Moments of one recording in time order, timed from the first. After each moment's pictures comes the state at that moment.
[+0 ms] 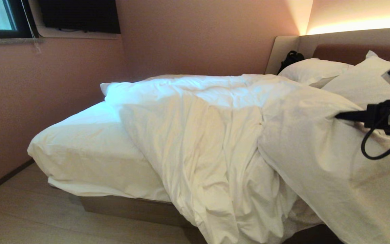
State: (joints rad) left arm 0.01 0.00 0.00 0.01 -0.01 0.00; right arm -0.22 1.63 -1.22 -0.05 0.72 0.00
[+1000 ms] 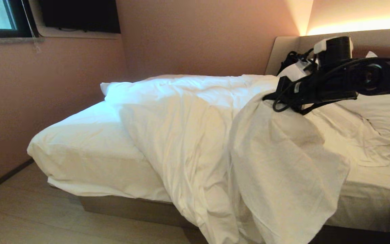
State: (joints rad) left arm 0.01 0.00 0.00 0.01 -0.01 0.00; right arm 0.20 2.02 -1.90 0.31 0.37 0.55
